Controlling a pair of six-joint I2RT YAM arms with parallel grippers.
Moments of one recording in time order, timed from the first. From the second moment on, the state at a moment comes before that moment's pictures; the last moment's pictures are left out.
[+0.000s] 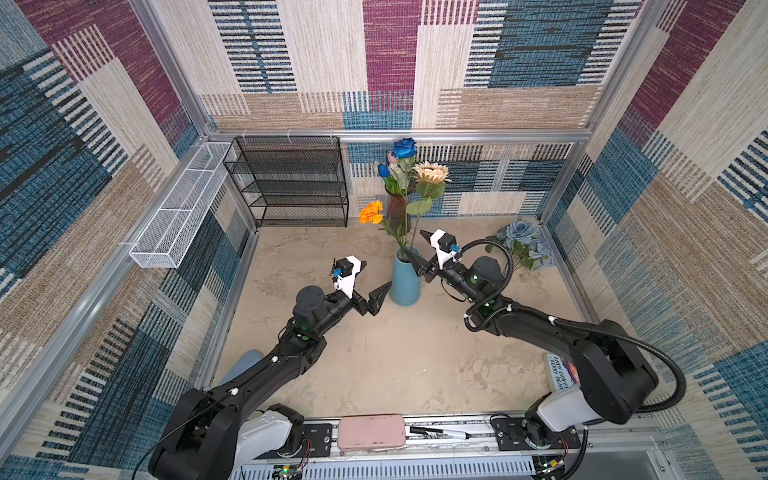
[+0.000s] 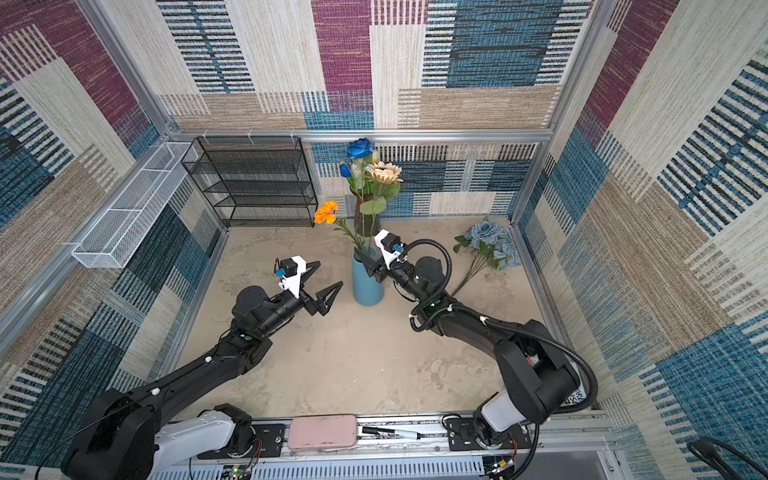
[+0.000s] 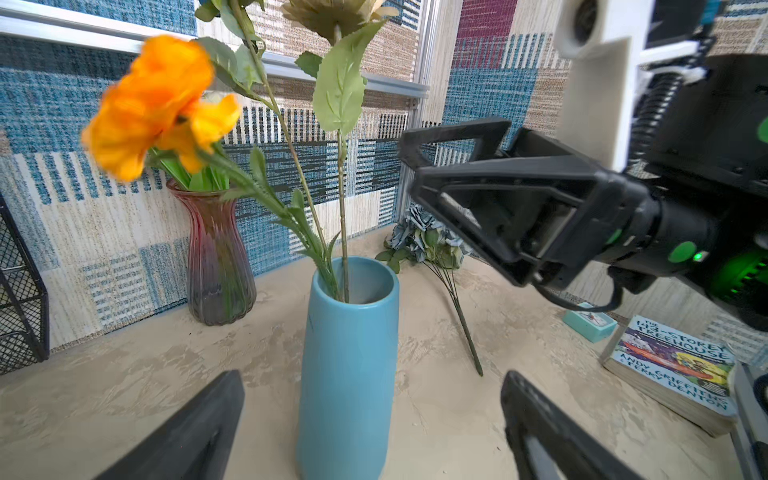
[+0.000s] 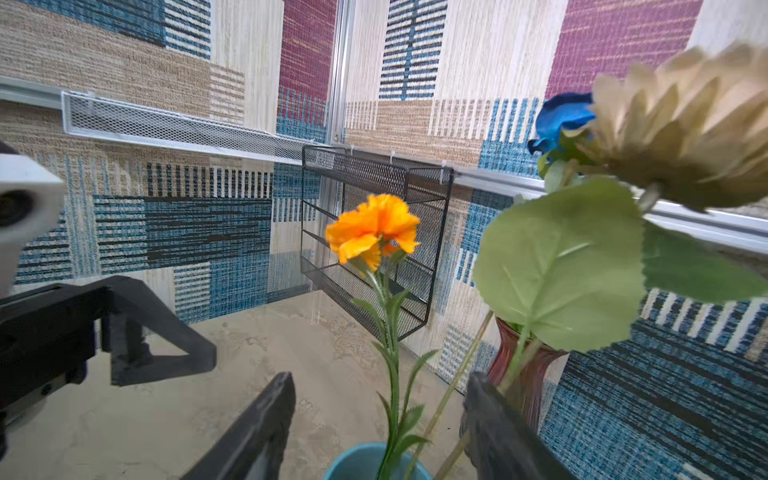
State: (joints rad) left arm -0.44 1.15 0.51 0.70 0.38 -0.10; right arm 0.58 1.47 0.81 0.89 -0.24 -0.12
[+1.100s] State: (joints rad) left arm -0.82 1.39 0.88 0.15 0.54 0.32; right arm -0.09 1.83 1.14 -0.02 0.05 0.38
